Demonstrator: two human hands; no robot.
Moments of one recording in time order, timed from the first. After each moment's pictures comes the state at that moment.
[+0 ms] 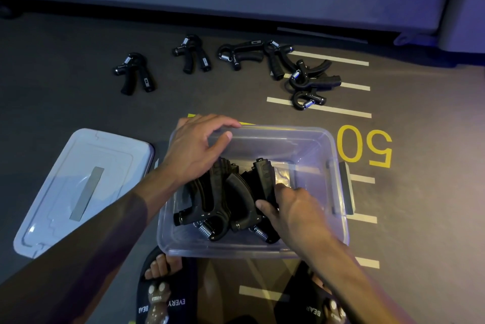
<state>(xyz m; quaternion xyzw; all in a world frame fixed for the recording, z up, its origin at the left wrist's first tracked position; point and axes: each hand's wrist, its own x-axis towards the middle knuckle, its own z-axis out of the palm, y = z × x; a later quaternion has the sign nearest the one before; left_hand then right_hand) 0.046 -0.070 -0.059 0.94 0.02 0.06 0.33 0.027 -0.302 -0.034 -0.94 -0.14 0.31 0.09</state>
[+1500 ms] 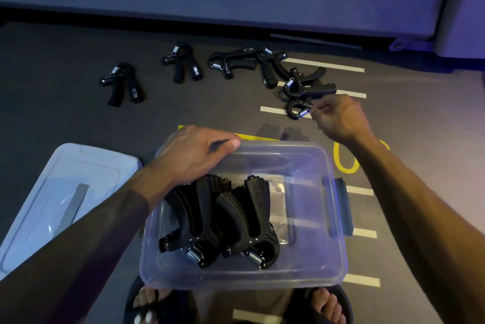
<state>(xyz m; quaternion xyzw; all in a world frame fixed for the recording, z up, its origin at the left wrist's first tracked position) 0.084 -0.069 -0.050 0.96 0.00 -0.08 0.26 0.240 -0.343 -0.060 -0.94 -0.04 0.15 0.30</state>
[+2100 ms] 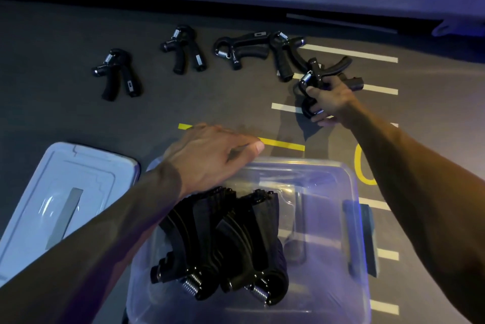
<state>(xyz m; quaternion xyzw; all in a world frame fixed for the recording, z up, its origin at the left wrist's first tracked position) 0.117 -0.080 -0.055 0.97 -0.05 -0.13 0.20 0.325 -0.300 -0.134 -0.85 0.13 0.31 0.41</state>
